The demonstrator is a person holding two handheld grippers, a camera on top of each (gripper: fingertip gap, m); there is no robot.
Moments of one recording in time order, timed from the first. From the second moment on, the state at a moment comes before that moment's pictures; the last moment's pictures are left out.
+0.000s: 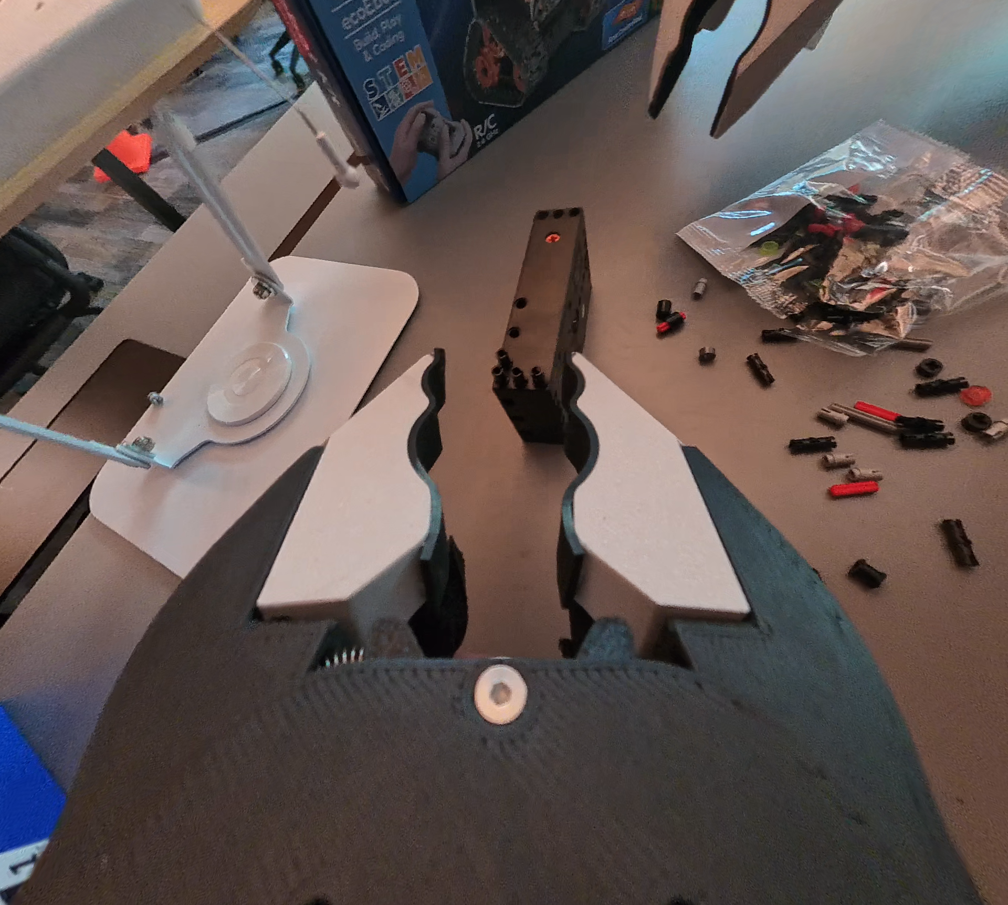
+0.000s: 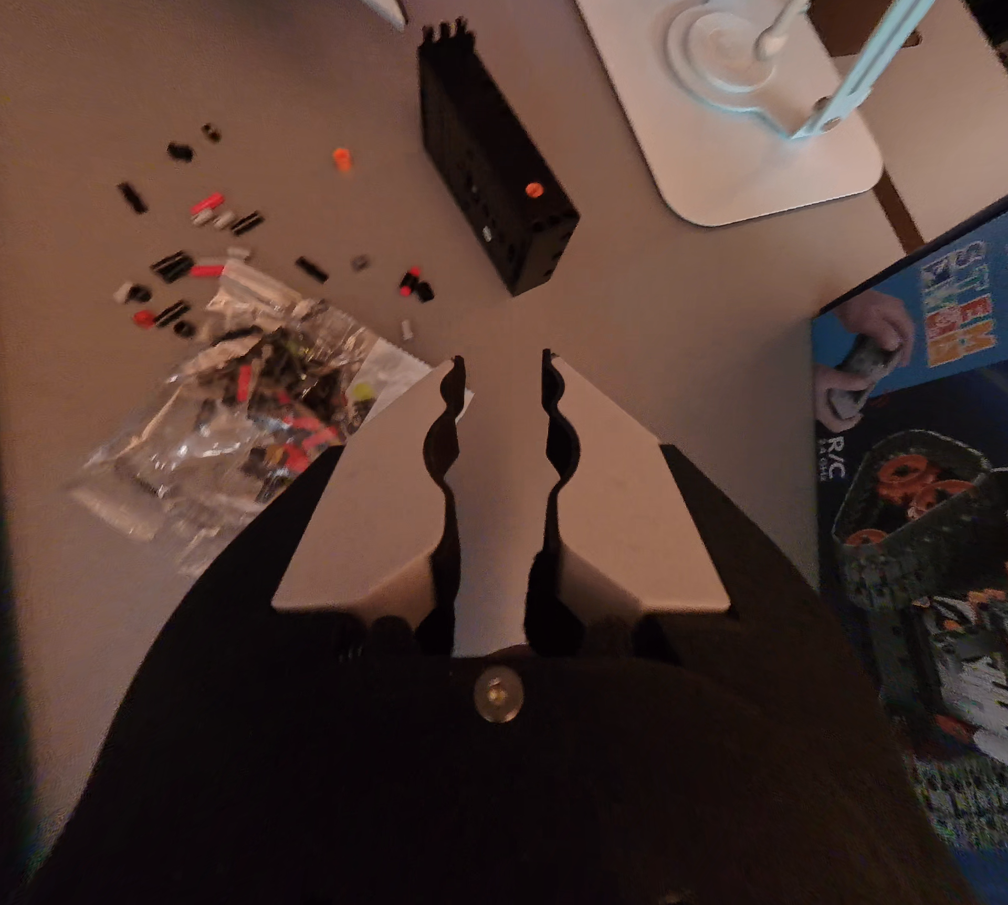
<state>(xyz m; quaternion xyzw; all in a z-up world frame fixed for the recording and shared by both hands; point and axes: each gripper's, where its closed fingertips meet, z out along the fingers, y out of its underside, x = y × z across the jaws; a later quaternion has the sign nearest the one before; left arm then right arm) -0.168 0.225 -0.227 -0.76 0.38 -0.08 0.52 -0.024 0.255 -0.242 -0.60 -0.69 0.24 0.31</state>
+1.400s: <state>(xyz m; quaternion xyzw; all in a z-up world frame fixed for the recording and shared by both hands) -0.037 0.144 -0.296 -0.68 0.63 -0.11 0.35 0.019 0.222 -0.290 -0.62 -0.74 0.20 0.18</state>
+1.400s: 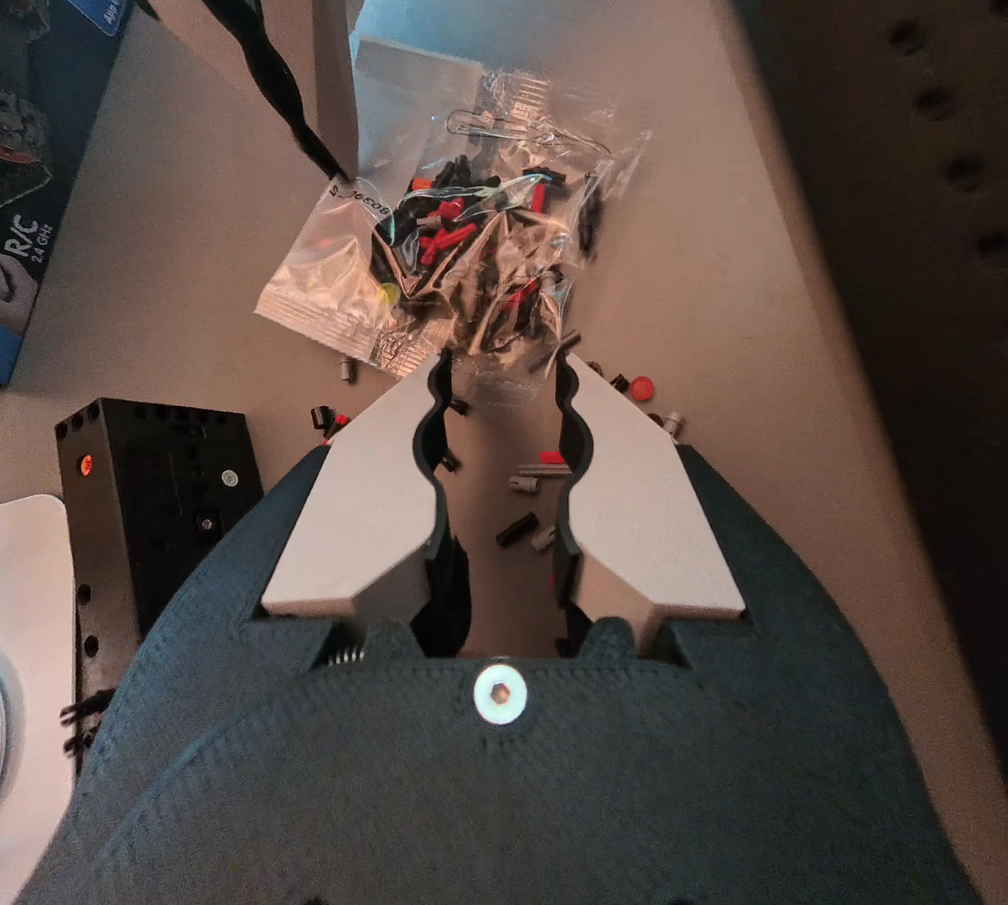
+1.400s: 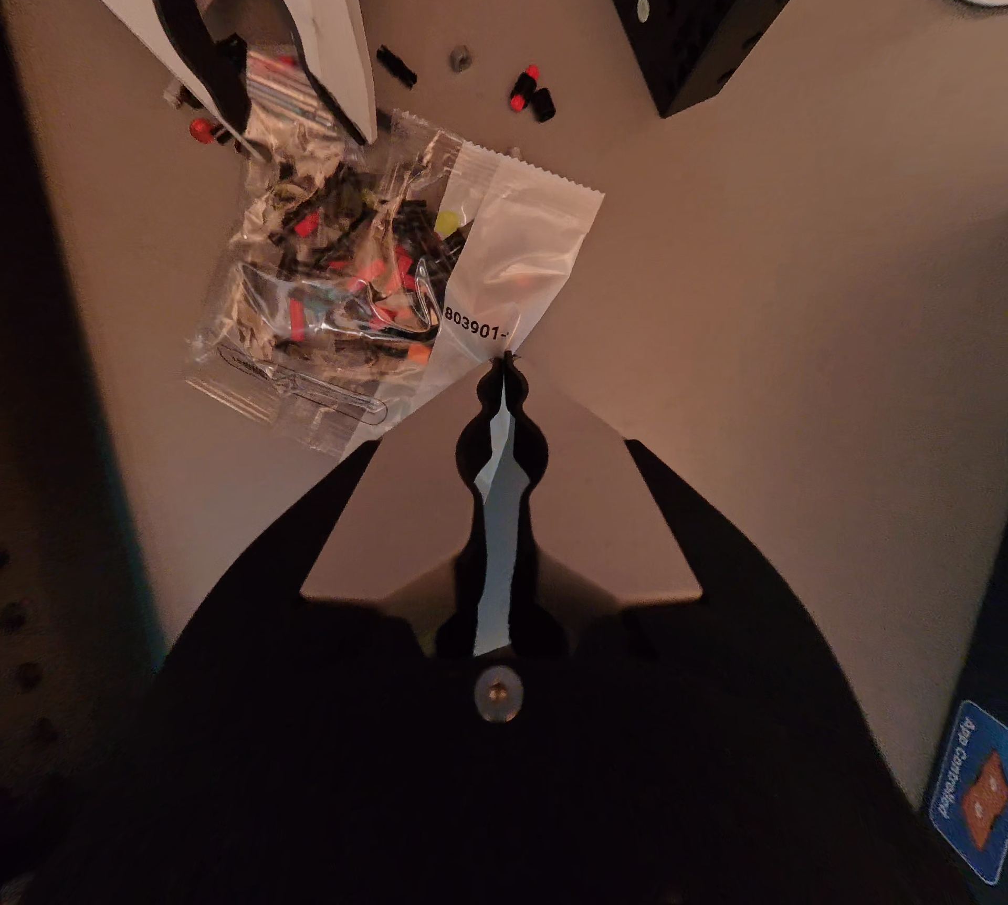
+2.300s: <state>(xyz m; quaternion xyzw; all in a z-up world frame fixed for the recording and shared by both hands) -0.052 0.155 -0.287 -0.69 0.62 -0.09 0.37 0.012 0.235 -0.264 -0.62 -0.70 0.24 0.24</state>
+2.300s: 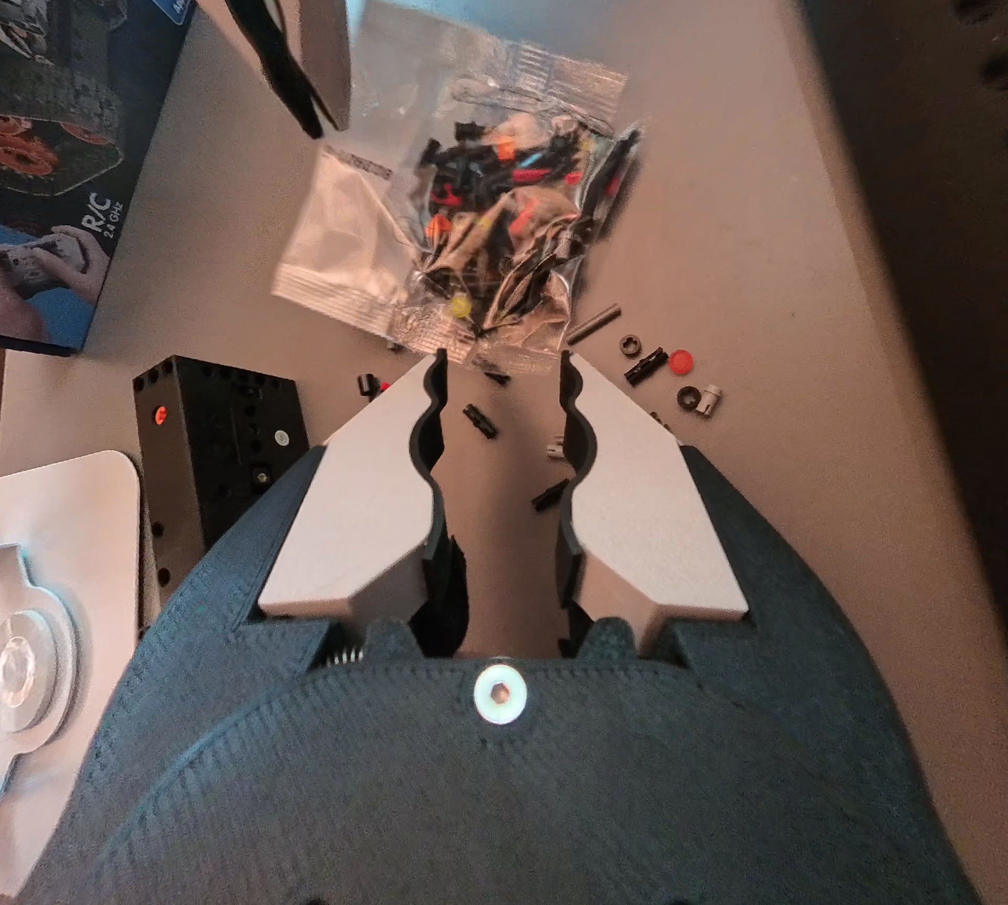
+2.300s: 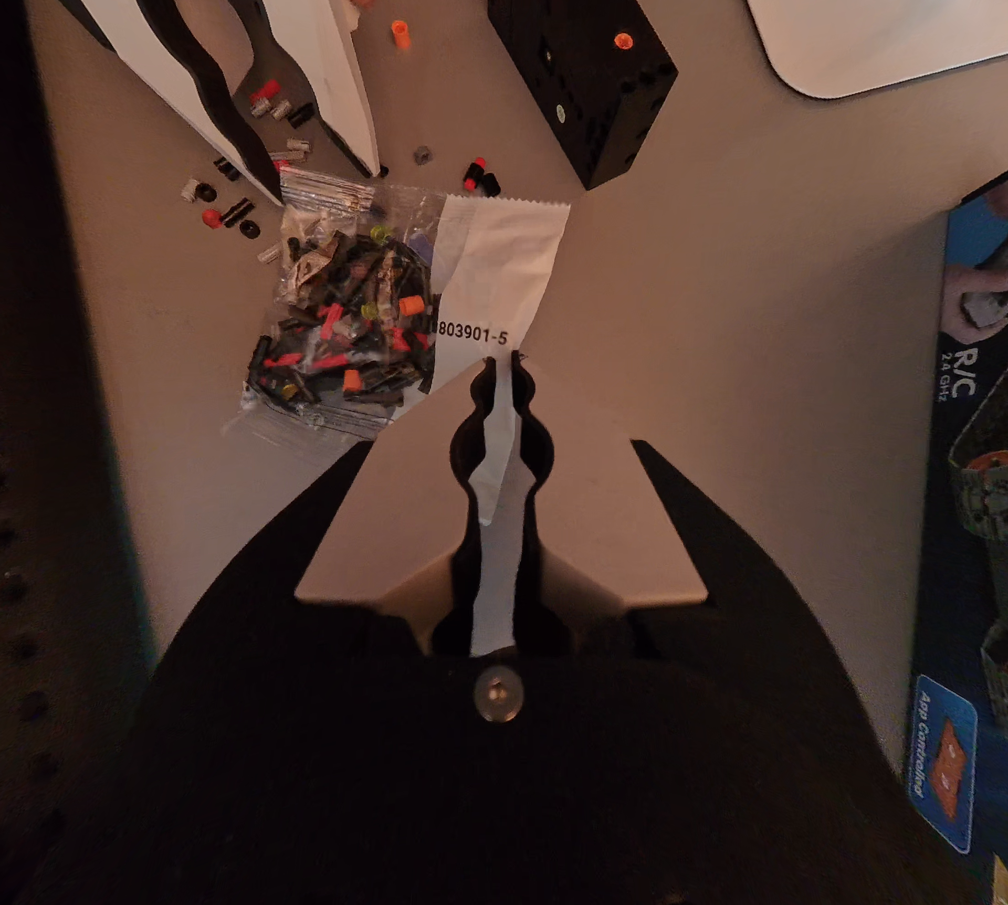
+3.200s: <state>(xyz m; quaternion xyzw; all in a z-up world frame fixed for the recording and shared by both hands) -0.423 0.164 -0.166 -0.84 0.32 0.23 0.38 -0.003 0.260 -0.267 -0.58 -0.70 0.26 0.34</state>
